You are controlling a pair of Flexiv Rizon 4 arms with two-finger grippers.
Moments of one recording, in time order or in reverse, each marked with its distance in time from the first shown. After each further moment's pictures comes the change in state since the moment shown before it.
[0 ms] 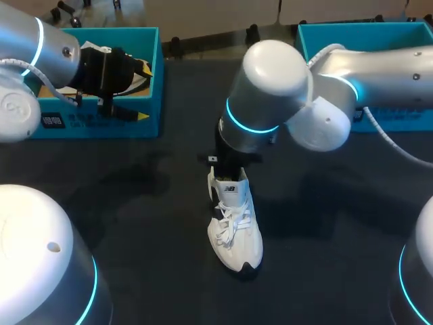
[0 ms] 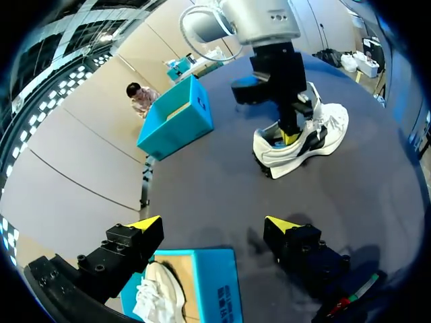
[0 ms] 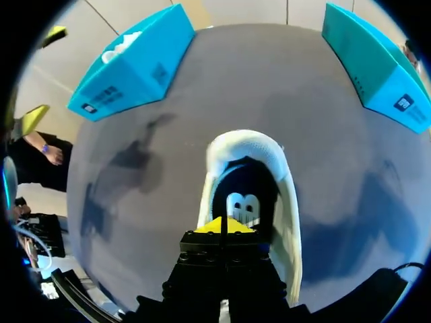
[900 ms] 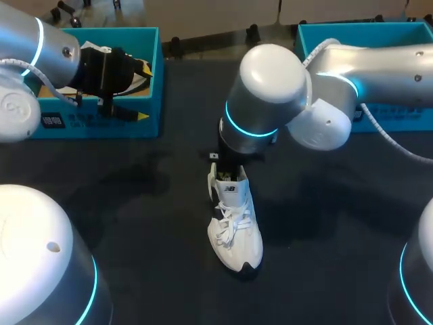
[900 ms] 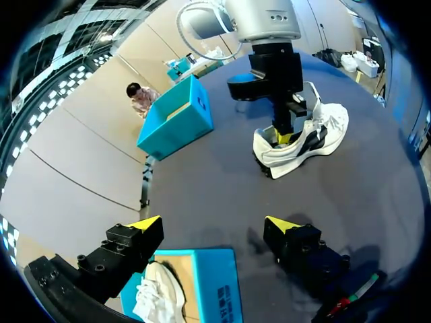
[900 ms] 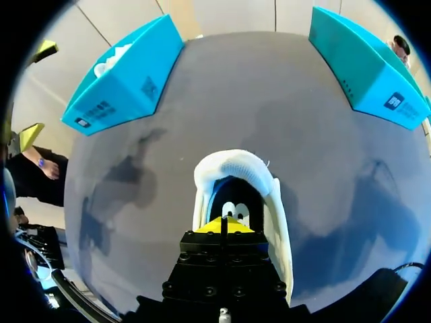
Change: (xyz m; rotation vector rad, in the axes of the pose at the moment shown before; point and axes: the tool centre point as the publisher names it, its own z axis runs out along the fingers) left arm 0.000 0.000 0.000 0.000 0.000 0.000; right arm -0.005 0.014 -0.002 -0.082 -0.004 0.037
